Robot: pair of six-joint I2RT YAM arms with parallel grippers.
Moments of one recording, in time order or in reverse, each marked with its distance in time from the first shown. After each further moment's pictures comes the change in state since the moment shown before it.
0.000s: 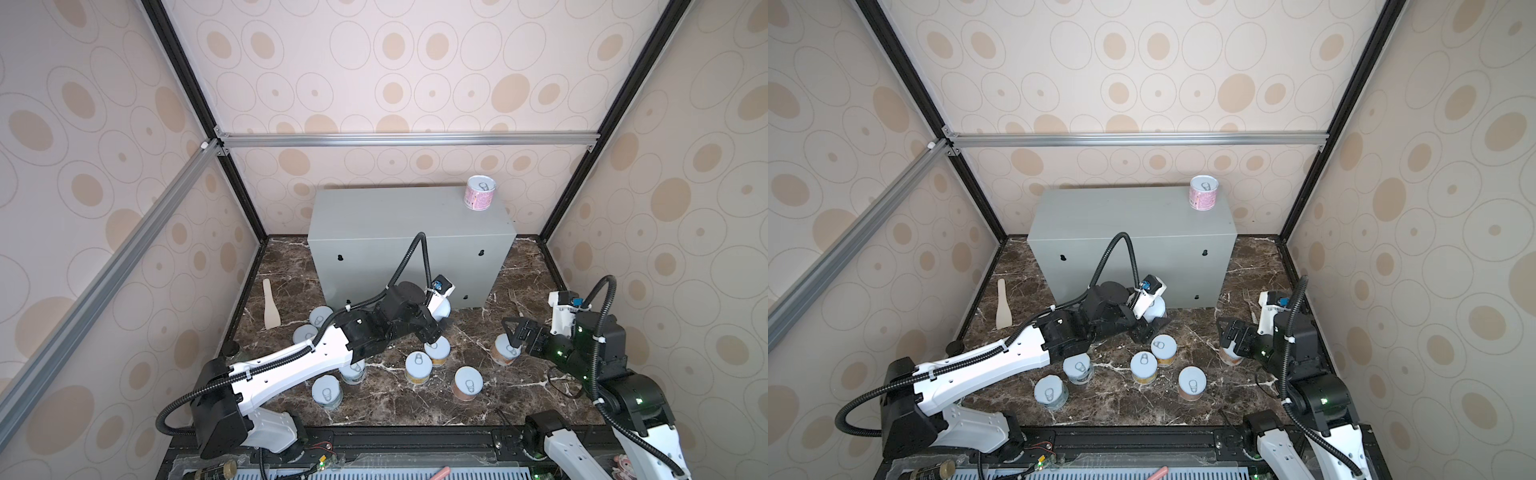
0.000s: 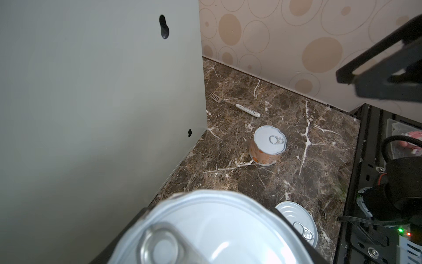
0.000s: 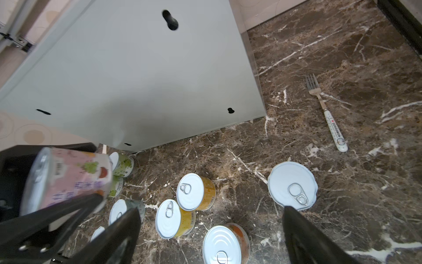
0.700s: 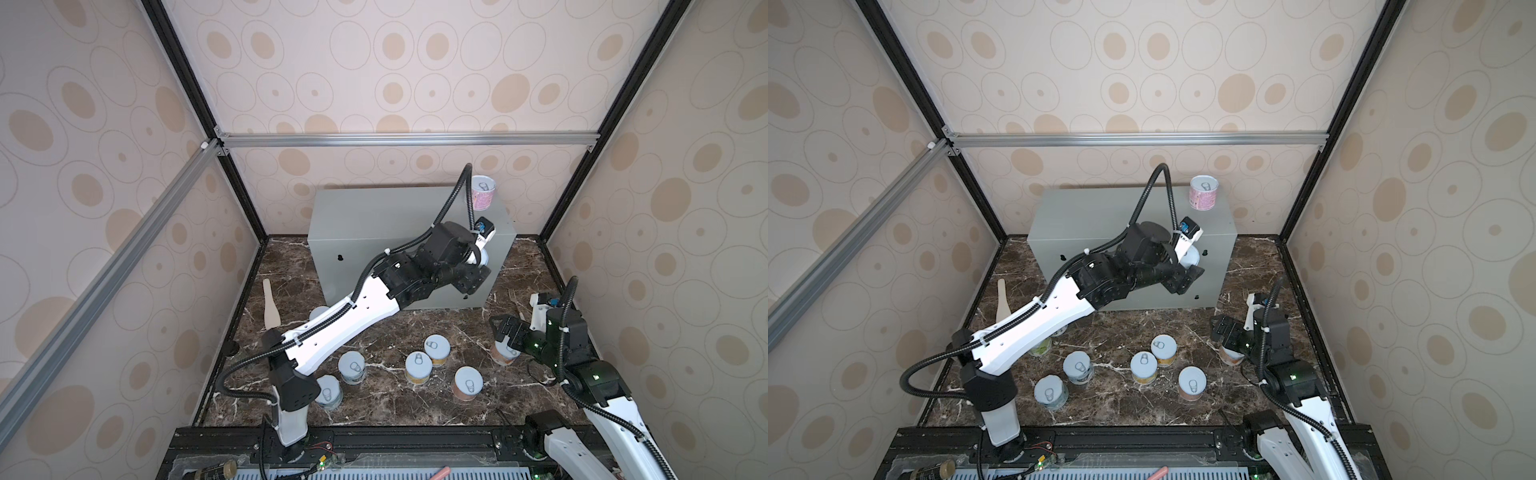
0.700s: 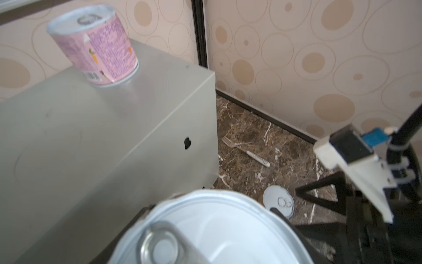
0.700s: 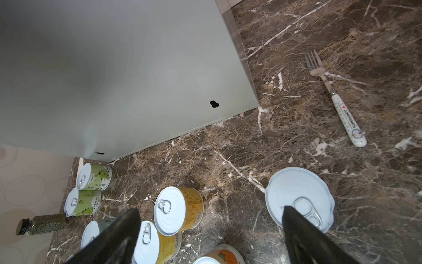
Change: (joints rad) left arm 0.020 0.507 0.977 -0.430 -0.061 -0.001; right arm 0.000 0.062 -0.220 0.239 0.019 0.043
